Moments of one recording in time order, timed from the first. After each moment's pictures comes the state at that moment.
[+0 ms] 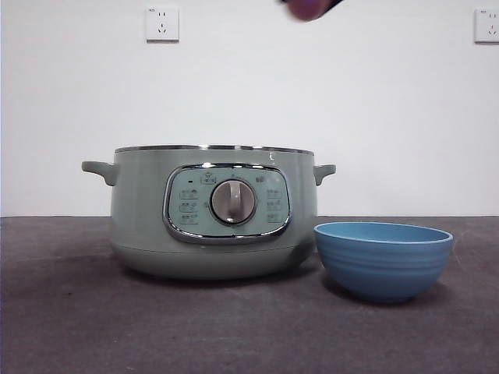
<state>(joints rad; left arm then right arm) -0.47 0.67 1.34 -1.05 -0.06 0.07 0.61 1.44 1.60 -0.87 0.00 -0.04</state>
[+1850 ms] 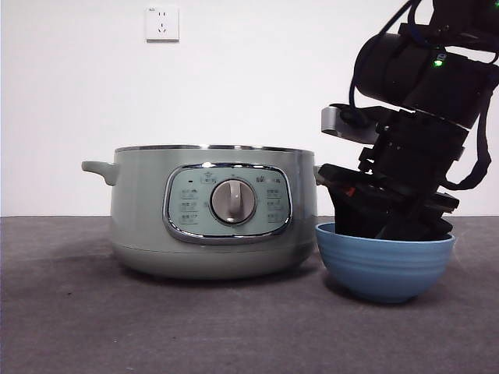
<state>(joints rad) -0.47 0.67 1.34 -1.07 -0.02 0.07 0.48 1.62 0.89 -0.36 -0.16 -0.02</state>
